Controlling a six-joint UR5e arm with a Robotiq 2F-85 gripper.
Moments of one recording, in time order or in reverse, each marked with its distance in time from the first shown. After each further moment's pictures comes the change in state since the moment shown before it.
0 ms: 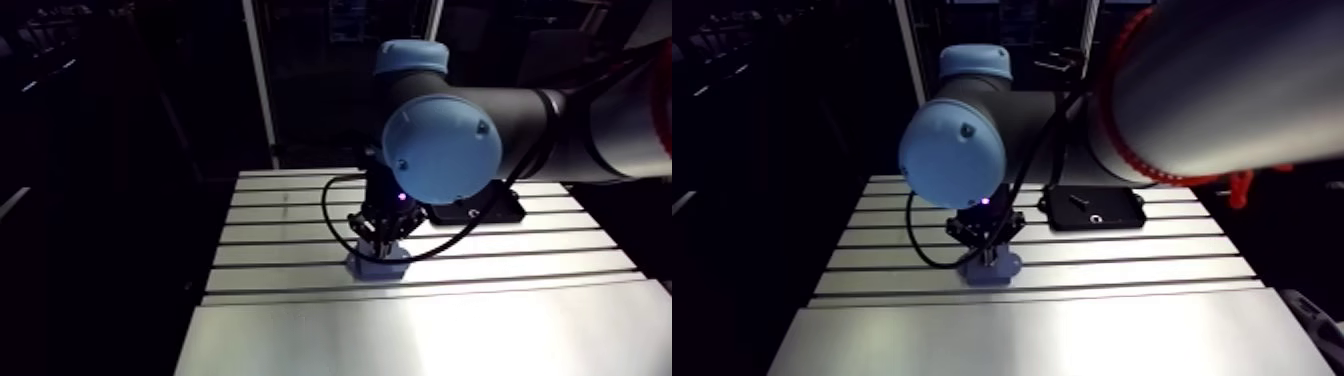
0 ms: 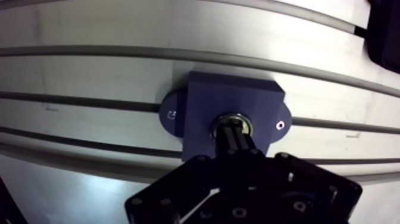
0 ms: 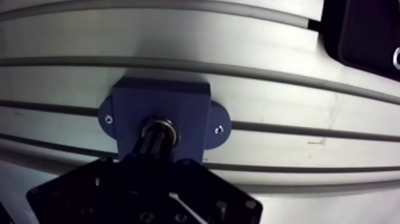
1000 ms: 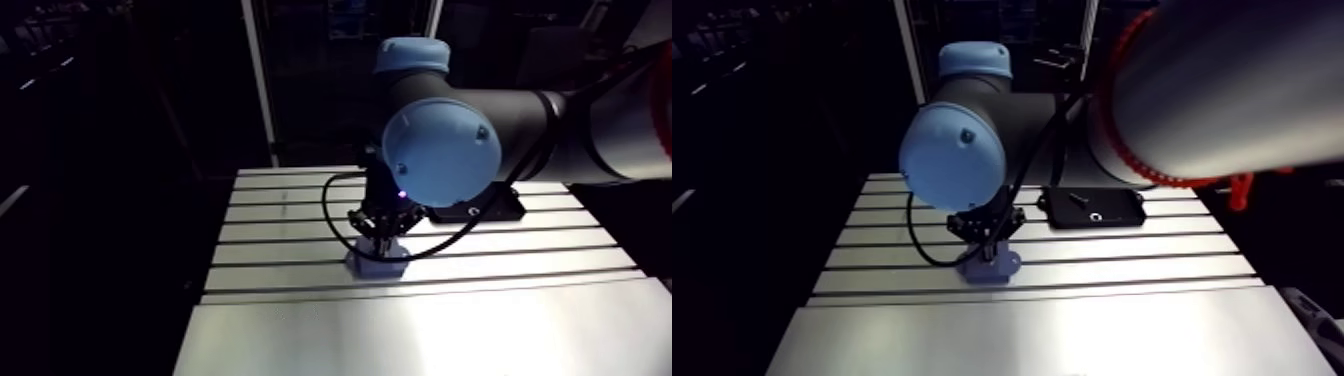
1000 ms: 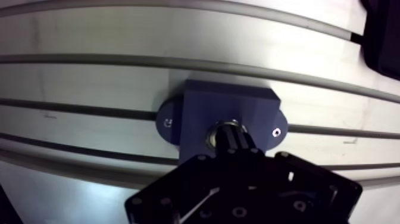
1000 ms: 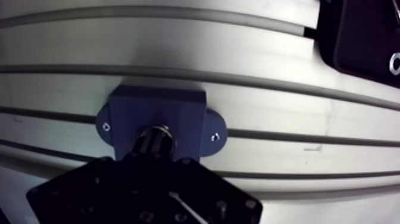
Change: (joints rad) arm -0.003 0.006 0.003 -0.034 0.000 -0.002
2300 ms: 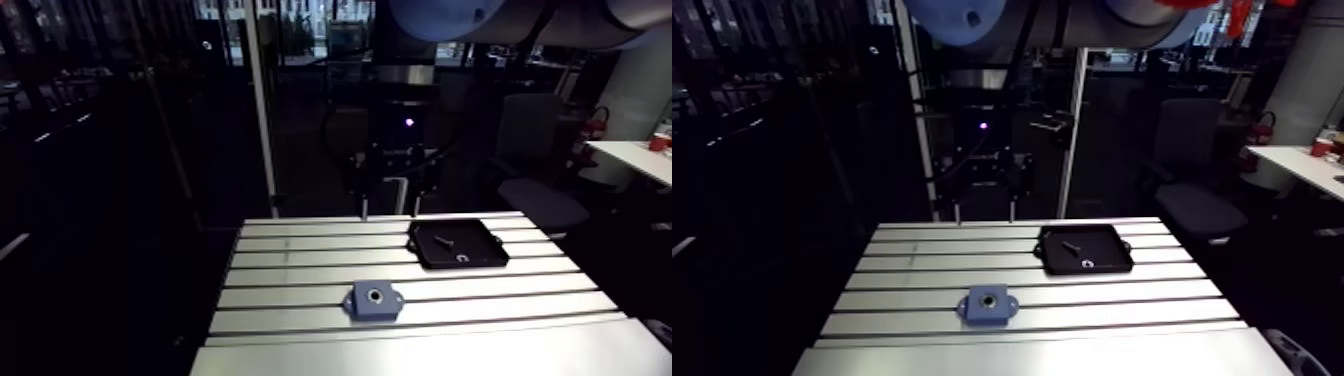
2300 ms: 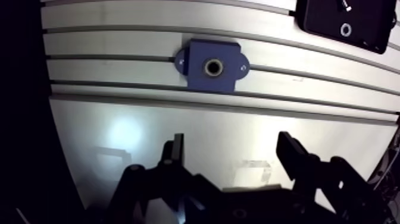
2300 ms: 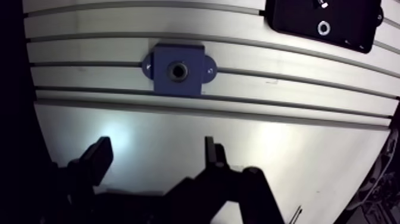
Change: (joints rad) arm -0.002 -0.202 -0.310 0.567 0.002 0.016
